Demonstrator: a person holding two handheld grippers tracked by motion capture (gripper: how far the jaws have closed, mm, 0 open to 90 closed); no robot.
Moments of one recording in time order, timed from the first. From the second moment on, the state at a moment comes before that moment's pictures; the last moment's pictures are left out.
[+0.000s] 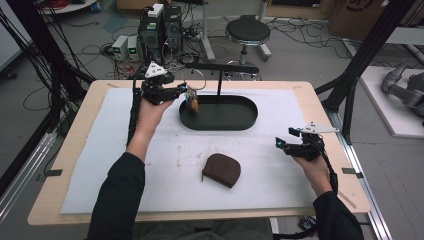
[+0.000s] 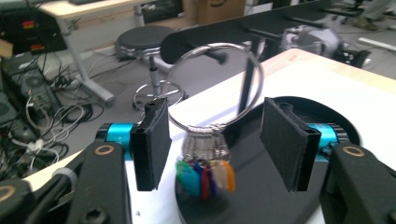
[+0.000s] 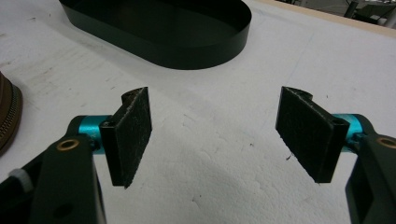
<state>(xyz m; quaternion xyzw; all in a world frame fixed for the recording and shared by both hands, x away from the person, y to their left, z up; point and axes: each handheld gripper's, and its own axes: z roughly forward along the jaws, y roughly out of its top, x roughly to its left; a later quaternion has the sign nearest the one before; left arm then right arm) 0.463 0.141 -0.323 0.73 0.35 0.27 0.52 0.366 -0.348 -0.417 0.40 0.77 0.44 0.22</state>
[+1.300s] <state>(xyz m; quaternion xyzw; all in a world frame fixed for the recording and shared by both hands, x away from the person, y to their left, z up) 0.338 0.241 -0.383 0.72 0.35 0.27 0.53 0.361 -0.353 -0.413 0.41 0.76 0.44 0.23</state>
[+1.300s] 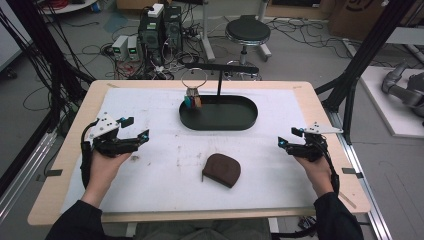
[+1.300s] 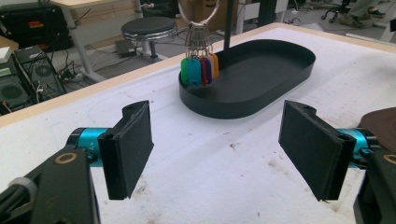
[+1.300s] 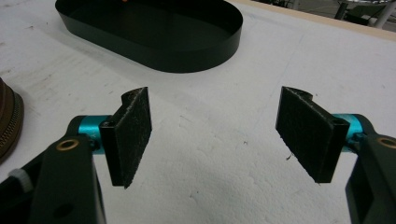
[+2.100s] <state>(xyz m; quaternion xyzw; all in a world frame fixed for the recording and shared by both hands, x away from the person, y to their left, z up) 0.343 0.242 -0.393 0.73 0.34 0.26 0.53 0.355 -0.336 -0.412 0.38 0.78 0.44 0.22</state>
